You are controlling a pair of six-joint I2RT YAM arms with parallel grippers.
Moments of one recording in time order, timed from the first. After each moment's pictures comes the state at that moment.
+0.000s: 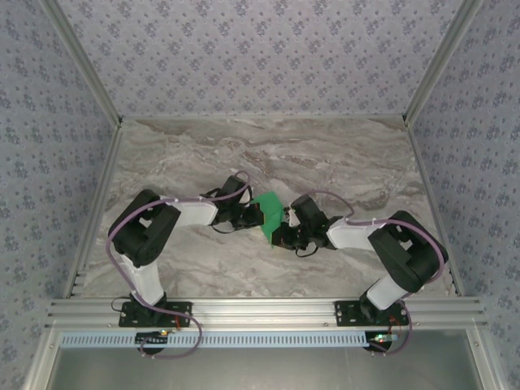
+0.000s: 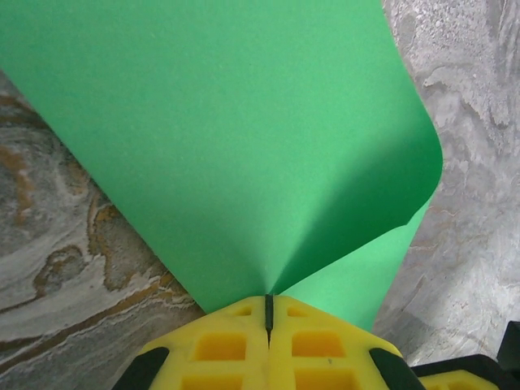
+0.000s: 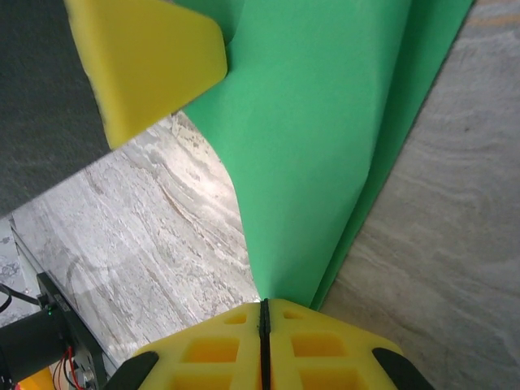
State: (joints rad) left arm -0.67 1.83 0.92 -0.04 0.43 -0.77; right arm 0.68 1.58 0.59 0.07 -0.49 0.84
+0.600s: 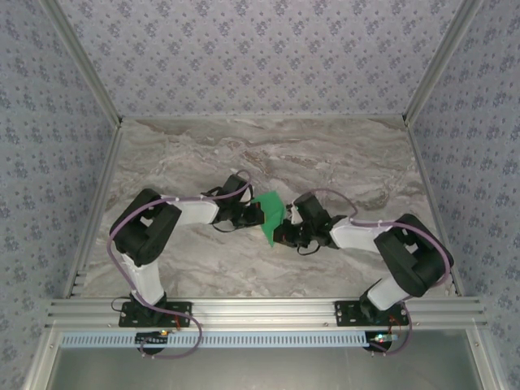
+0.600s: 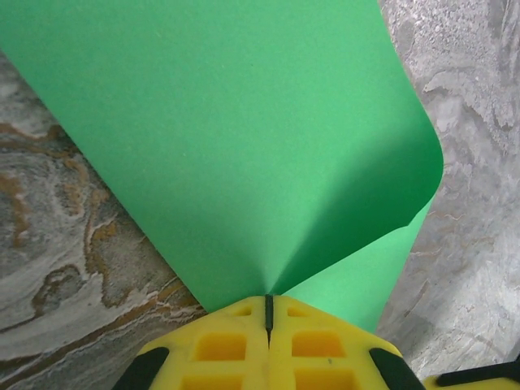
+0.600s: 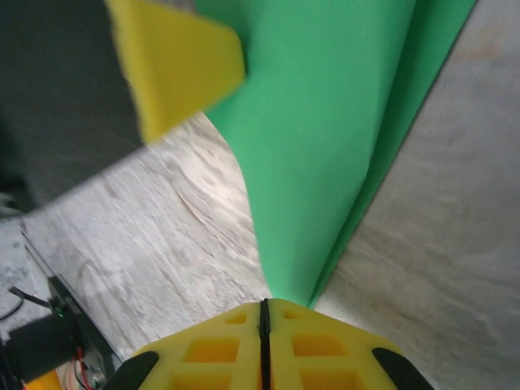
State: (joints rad) left arm -0.67 1.84 0.94 -0.06 0.42 -0.74; right arm 0.64 1.52 0.60 0.04 -0.48 0.84
